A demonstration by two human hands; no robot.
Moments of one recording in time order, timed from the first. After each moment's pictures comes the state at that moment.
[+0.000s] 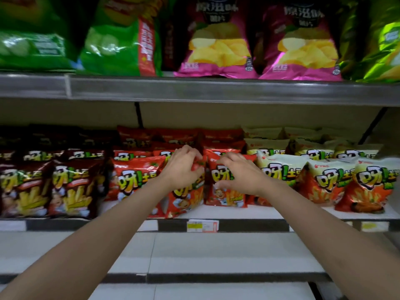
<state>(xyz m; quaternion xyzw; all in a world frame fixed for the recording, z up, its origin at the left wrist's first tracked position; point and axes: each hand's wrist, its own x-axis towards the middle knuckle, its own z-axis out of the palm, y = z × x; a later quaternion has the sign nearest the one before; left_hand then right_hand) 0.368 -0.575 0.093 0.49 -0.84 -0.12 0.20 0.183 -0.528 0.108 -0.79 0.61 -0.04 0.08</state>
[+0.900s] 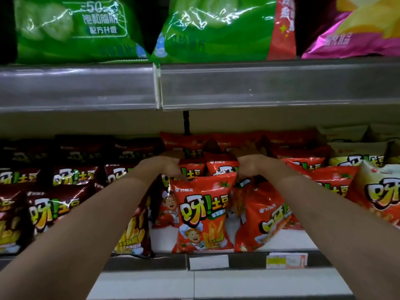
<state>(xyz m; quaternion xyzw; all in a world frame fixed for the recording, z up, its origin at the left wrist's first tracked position) 0.545 -0.753 0.072 0.59 -0.74 -0.30 -0.15 0.325 -0.709 0.072 -0.70 0.69 0.08 0.17</state>
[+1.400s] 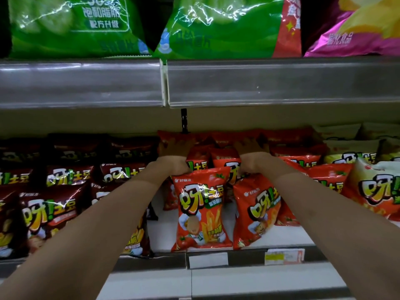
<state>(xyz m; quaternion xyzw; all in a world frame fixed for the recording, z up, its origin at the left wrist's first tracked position) 0.530 -0.749 0.062 0.56 -0.83 -0.10 0.00 0.323 -0.708 0.072 -0.68 0.73 0.08 0.06</state>
